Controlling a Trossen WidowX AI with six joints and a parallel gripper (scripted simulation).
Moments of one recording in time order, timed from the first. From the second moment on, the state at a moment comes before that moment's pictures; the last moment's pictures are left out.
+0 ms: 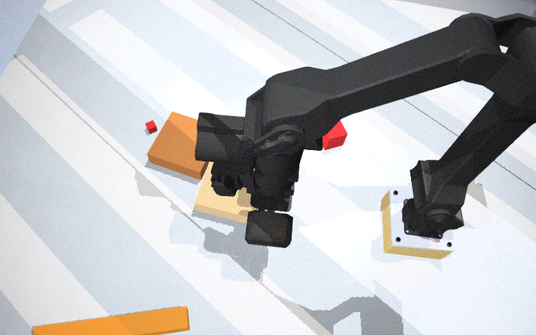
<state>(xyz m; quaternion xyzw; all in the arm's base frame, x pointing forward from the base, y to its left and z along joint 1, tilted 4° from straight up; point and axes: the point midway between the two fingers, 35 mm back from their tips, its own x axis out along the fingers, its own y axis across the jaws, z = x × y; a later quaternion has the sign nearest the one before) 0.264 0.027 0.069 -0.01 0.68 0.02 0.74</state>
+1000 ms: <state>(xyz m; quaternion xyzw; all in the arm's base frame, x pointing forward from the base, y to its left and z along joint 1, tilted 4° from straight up) 0.263 0.024 0.014 0.04 0.68 -0.02 0.74</state>
